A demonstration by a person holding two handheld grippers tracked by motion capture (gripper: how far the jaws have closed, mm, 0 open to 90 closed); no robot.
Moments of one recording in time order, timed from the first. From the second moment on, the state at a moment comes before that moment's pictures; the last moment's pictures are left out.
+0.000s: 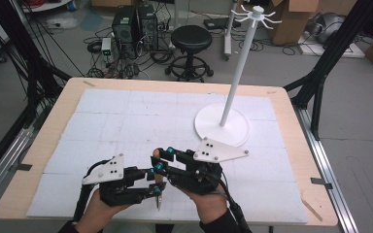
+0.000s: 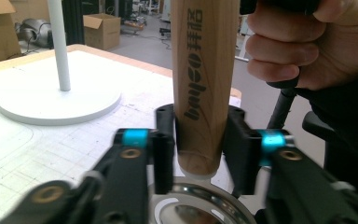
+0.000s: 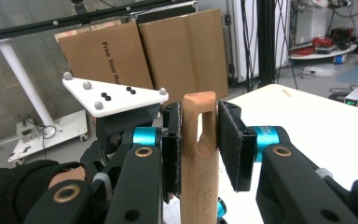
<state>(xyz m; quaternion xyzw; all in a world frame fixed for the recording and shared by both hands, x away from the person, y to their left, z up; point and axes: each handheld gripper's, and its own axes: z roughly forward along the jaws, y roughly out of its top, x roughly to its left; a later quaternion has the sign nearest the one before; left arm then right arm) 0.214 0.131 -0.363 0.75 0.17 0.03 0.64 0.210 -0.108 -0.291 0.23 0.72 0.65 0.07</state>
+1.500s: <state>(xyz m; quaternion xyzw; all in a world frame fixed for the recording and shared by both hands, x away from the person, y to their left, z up) 0.214 0.129 -0.360 0.75 0.11 -0.03 0.65 0.228 -0.128 -0.307 0.11 0.73 0.67 -0.05</state>
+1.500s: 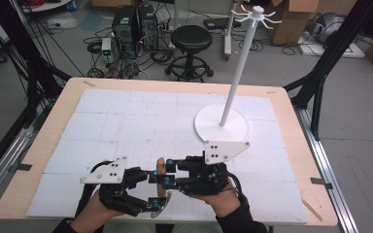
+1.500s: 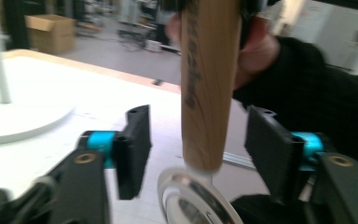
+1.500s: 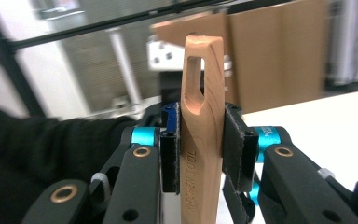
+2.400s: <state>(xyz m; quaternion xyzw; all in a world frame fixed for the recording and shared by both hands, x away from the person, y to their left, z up) 0.213 0.128 -0.361 0.75 0.19 0.07 0.63 0.216 -0.117 -0.298 0.26 0.72 0.64 0.07</state>
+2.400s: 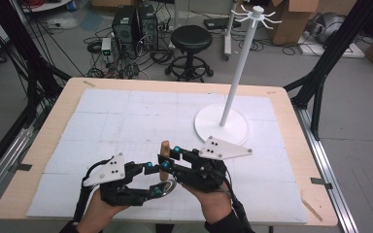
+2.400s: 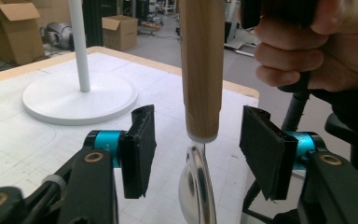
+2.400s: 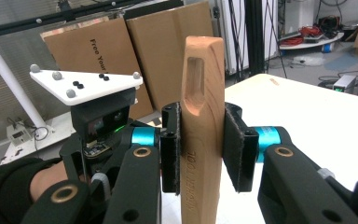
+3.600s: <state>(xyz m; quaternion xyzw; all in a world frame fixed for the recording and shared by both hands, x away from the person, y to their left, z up) 0.215 0.131 -0.358 0.75 0.11 -0.03 0.65 0.230 -0.141 -0.318 0.11 0.72 0.69 -0.04</state>
